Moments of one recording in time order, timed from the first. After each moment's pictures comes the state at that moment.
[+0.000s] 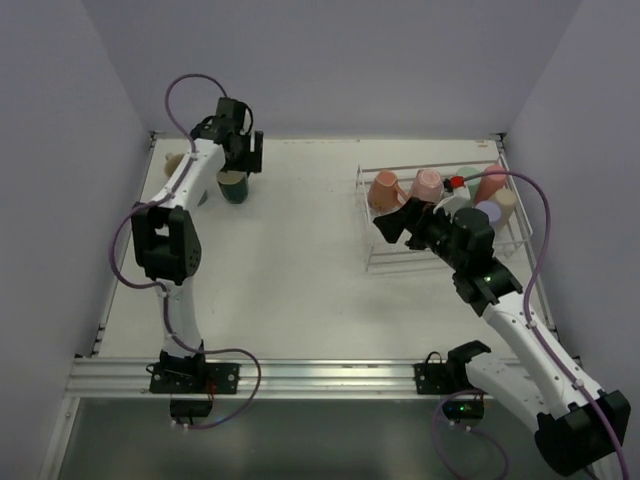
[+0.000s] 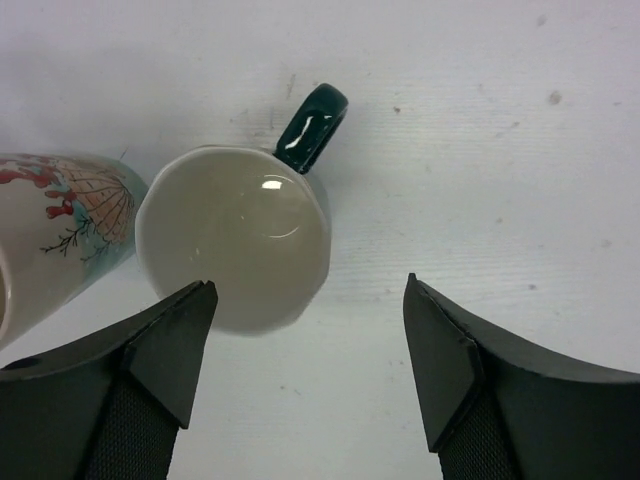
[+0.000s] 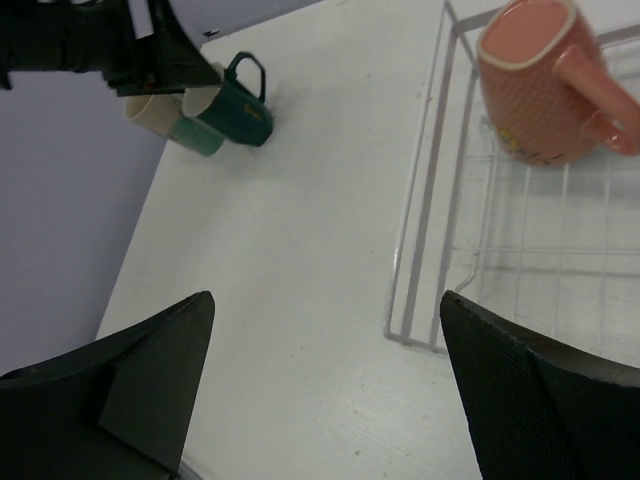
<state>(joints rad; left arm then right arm) -0.19 2.11 1.96 -0.82 -0.17 -0.13 0.37 0.85 0.70 -0.11 -0.22 0.63</state>
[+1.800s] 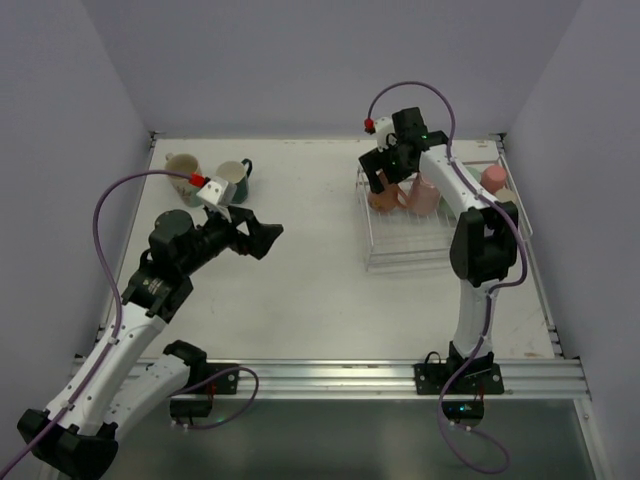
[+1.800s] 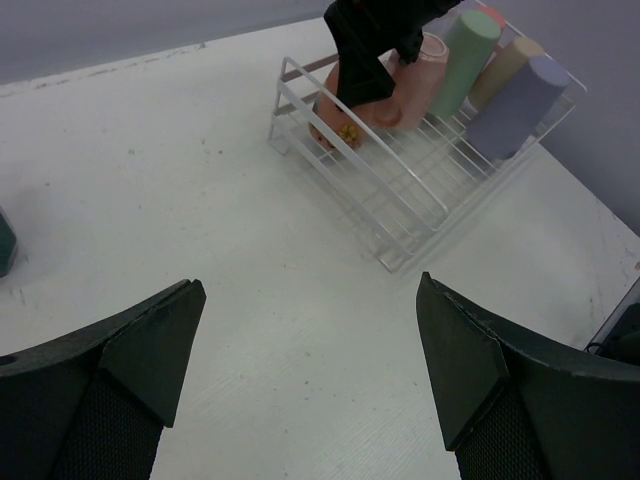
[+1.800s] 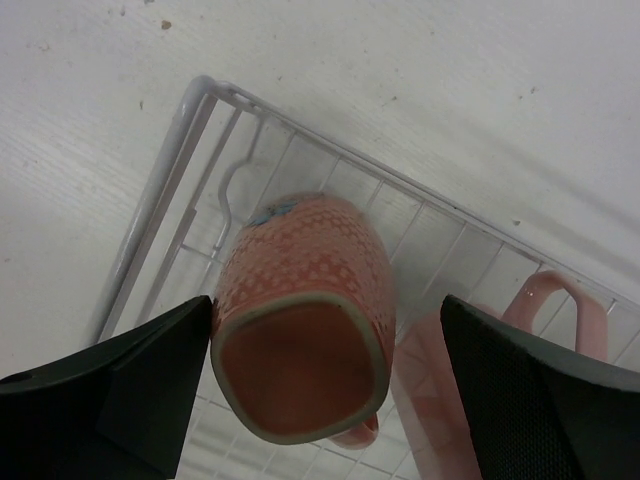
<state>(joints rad) -0.41 0.77 0.81 -0.19 0.30 -0.23 0.26 2.06 1.88 -0.79 -0.12 -0.28</state>
